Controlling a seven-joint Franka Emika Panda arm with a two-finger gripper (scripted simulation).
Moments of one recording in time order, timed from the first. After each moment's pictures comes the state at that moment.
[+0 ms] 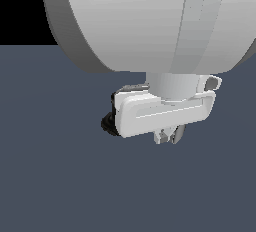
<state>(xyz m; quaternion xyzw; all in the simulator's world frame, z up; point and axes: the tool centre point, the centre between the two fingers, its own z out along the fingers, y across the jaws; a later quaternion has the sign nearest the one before) -0.180 -0.075 0.106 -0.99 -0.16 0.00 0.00</state>
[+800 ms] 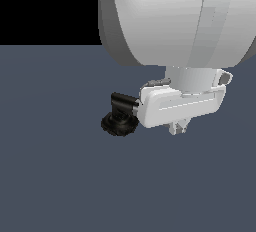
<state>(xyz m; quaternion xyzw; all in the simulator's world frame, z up) -0.149 -0.118 0.106 -0.98 -0.18 0.00 0.00</state>
